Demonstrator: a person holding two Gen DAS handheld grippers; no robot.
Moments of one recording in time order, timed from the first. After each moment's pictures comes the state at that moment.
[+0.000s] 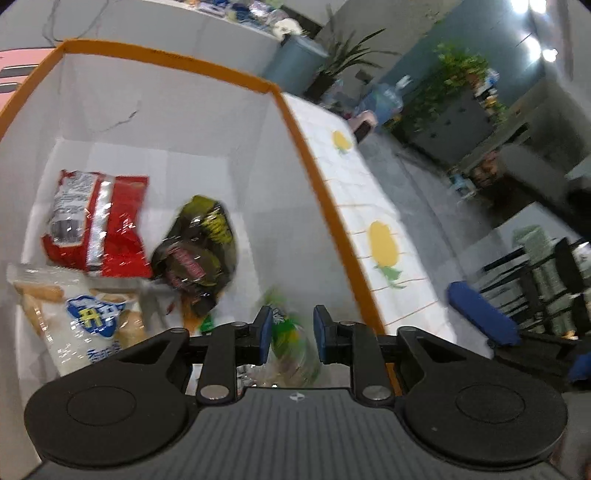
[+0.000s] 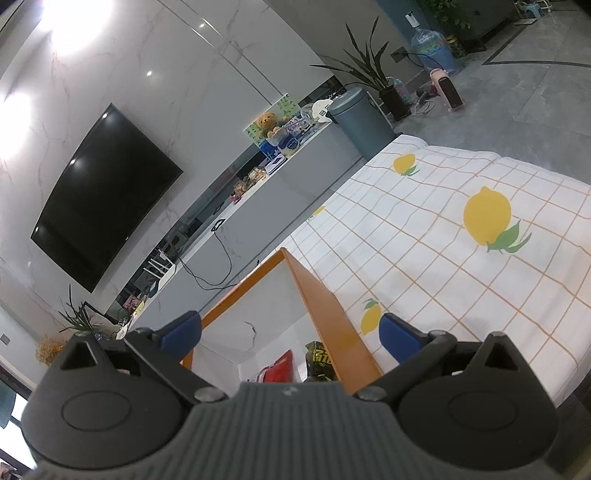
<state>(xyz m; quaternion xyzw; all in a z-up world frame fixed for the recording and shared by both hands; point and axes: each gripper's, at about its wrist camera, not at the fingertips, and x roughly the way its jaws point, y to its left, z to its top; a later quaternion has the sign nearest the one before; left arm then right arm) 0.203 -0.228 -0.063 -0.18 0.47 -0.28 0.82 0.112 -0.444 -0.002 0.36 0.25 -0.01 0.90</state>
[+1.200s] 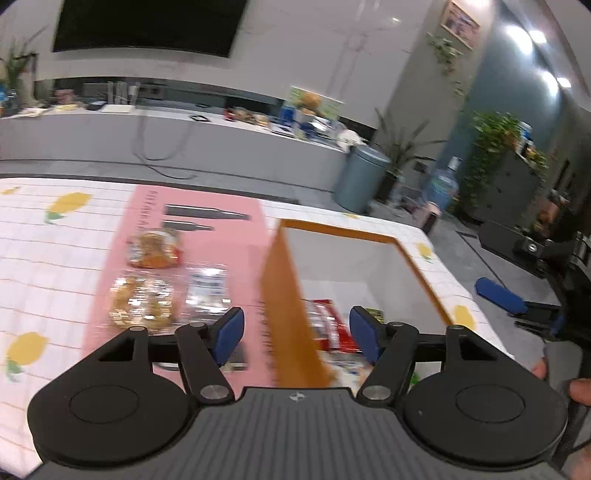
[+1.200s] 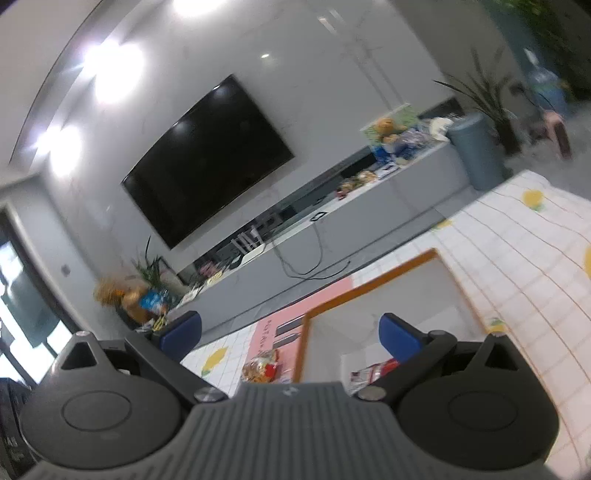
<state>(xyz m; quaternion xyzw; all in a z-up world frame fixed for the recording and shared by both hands) 0.127 -0.048 0.036 -0.11 0.34 -0.14 0.92 0.109 -0.335 0.039 0.26 0.19 0.16 0.93</state>
